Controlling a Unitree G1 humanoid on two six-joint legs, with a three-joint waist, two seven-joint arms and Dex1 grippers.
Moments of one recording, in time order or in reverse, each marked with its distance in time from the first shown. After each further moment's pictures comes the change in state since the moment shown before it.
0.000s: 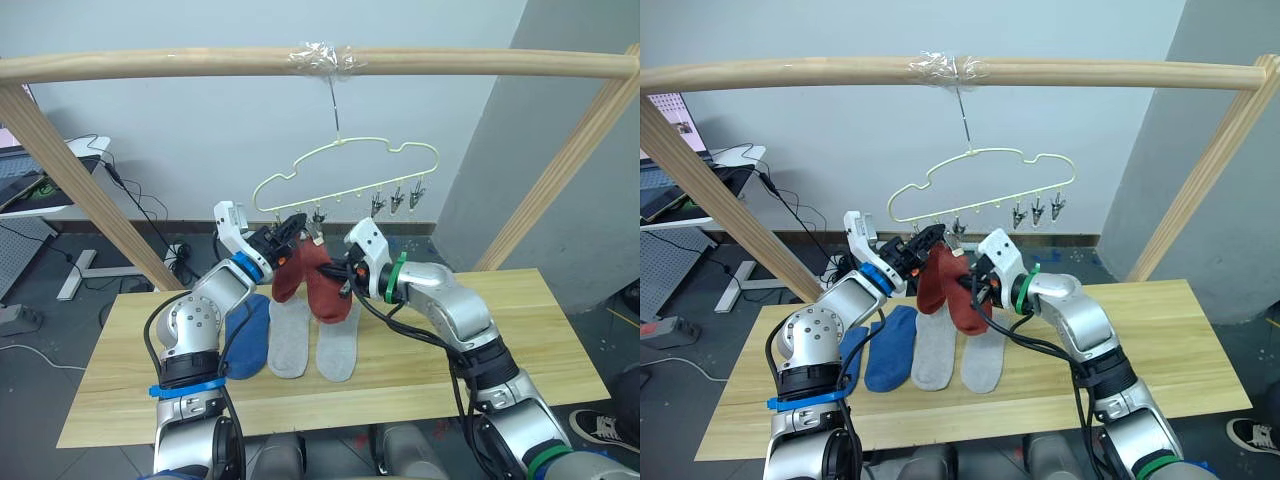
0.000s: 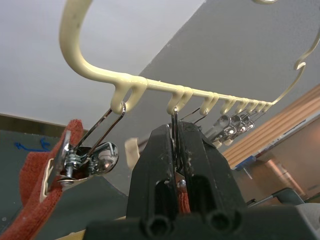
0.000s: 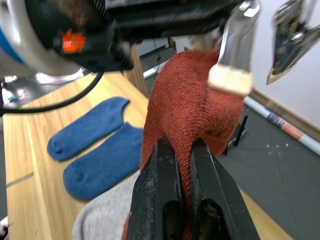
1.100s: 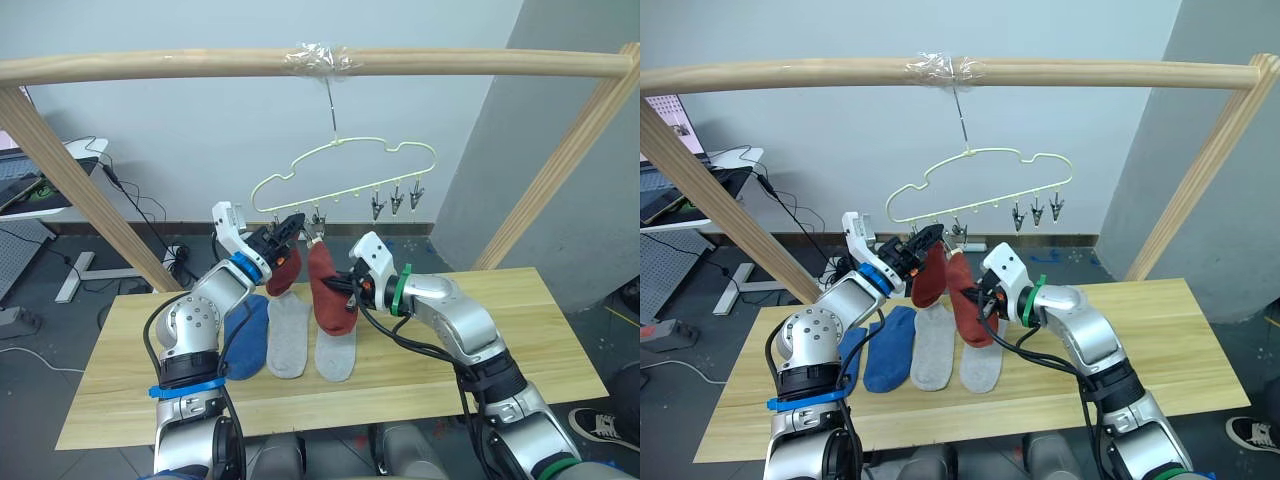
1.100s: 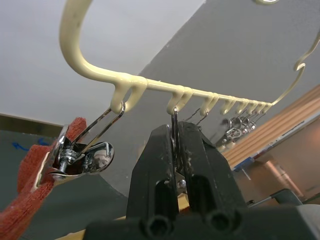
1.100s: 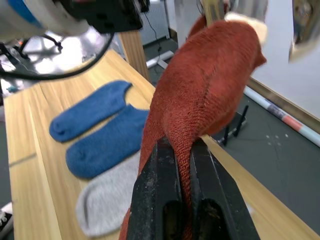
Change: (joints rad) left arm 0.000 -0.003 0.012 0.002 -0.001 0.001 0.007; right arm 0.058 -0.026 0.037 -0.026 -0.022 -0.021 0.019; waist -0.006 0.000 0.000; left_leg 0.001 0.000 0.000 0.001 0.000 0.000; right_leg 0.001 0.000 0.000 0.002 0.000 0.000
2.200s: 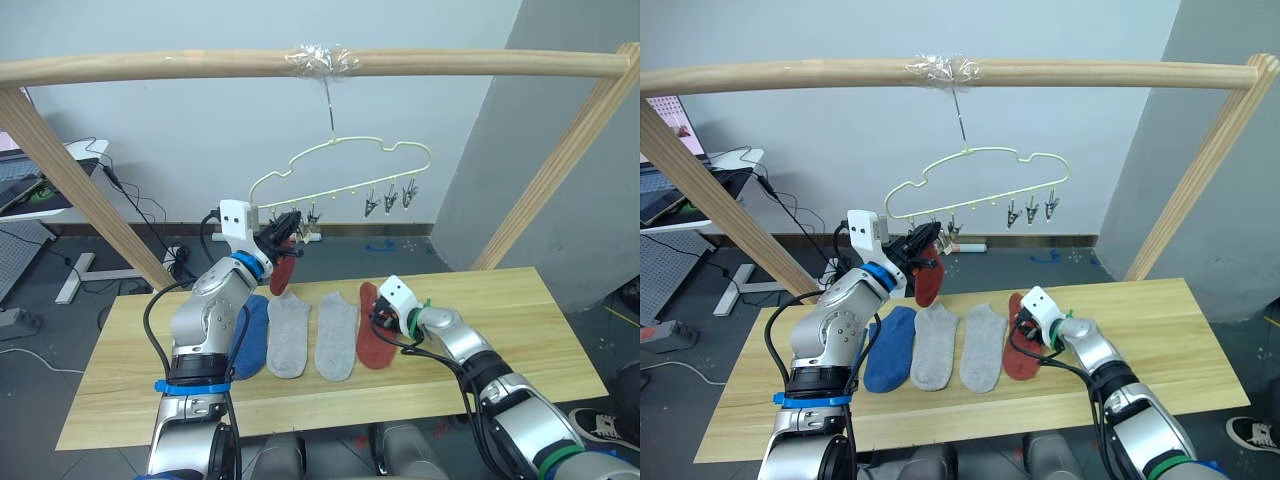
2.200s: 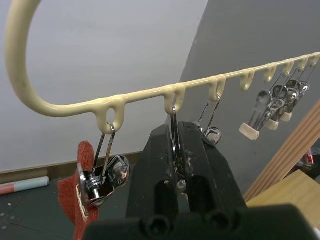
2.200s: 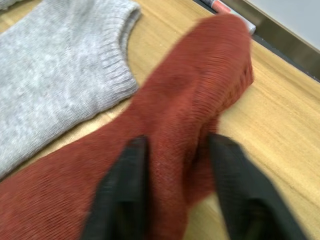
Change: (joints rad) left arm 0.017 0.045 -0.171 0.037 0.394 -0.346 -0.118; right arm -0.014 -0.063 0.042 0.784 -0.236 -0.496 -0.164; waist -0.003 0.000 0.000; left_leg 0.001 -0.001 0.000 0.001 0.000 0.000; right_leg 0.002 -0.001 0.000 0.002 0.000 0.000
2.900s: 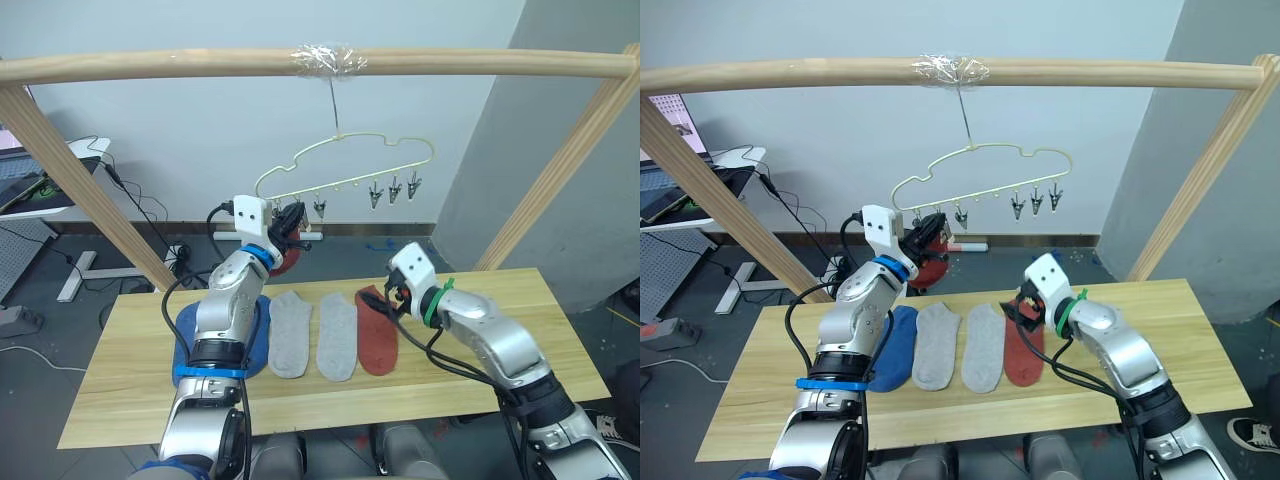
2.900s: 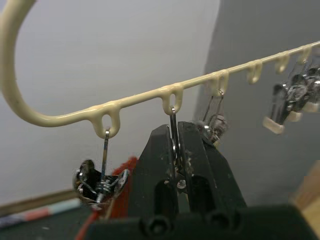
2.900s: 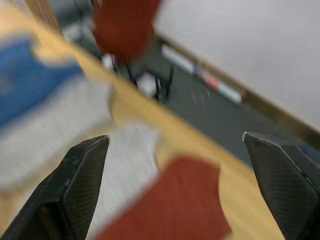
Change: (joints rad) left arm -0.069 -0.015 -0.017 0.156 0.051 -0.144 -0.038; right arm 0.140 -0.157 0.044 -0.709 0.169 0.398 -0.090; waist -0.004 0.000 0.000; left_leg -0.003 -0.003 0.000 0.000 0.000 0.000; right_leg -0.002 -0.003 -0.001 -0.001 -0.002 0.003
